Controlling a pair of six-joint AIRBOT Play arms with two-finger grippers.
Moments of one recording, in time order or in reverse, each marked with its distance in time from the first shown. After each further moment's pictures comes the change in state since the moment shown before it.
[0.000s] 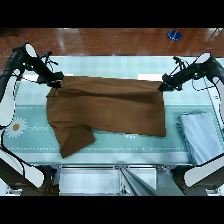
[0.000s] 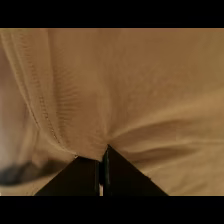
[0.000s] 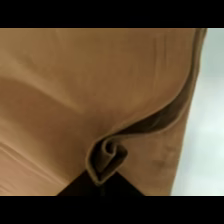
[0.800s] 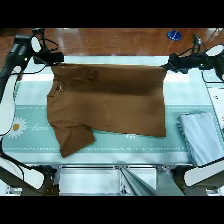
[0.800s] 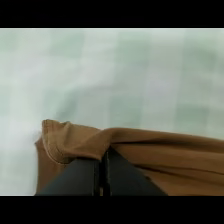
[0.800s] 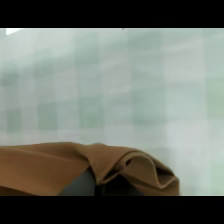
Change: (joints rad) left arm -0.108 0.079 0.039 0.279 0.434 -0.226; right arm -0.025 0.050 0.063 0.127 -0.401 0.018
